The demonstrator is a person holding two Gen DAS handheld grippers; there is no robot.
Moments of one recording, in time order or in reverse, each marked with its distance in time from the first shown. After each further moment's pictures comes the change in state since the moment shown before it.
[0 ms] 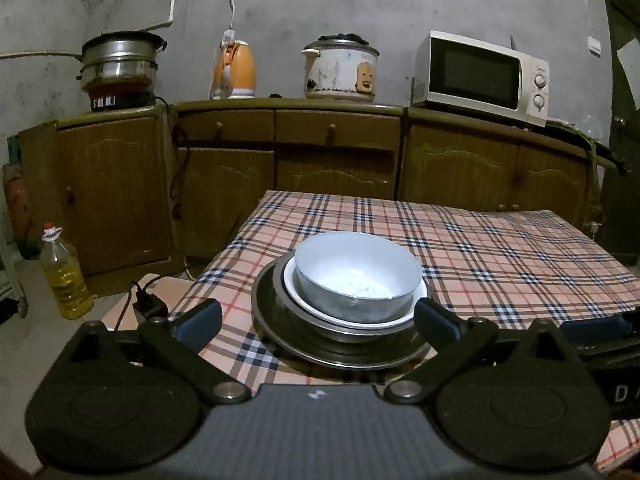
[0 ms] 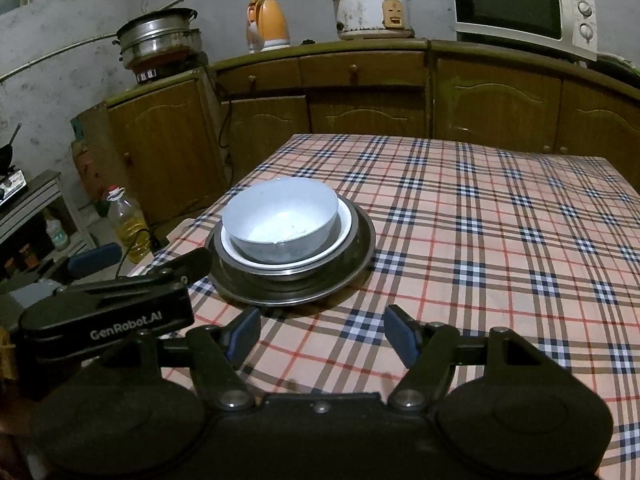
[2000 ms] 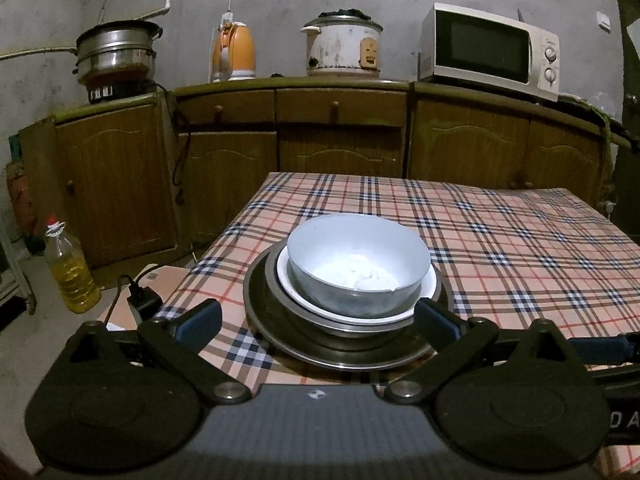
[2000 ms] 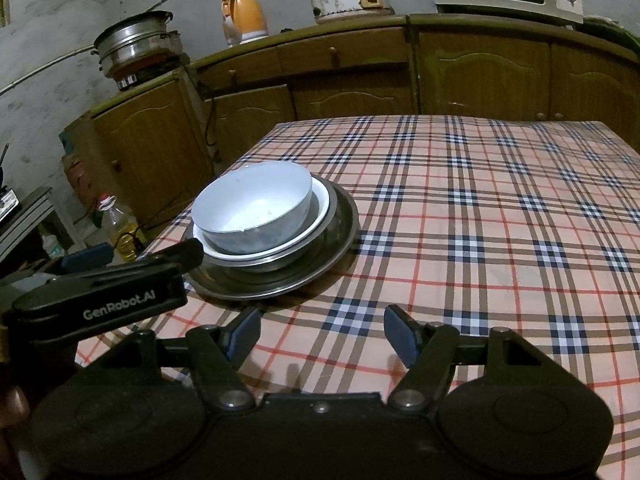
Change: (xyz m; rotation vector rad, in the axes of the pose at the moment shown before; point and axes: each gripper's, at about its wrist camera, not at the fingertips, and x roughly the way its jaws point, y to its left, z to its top) left arm 0.022 -0.012 0.001 0.027 0.067 0.049; right arm 0.028 -0.025 -0.009 0.085 0.025 0.010
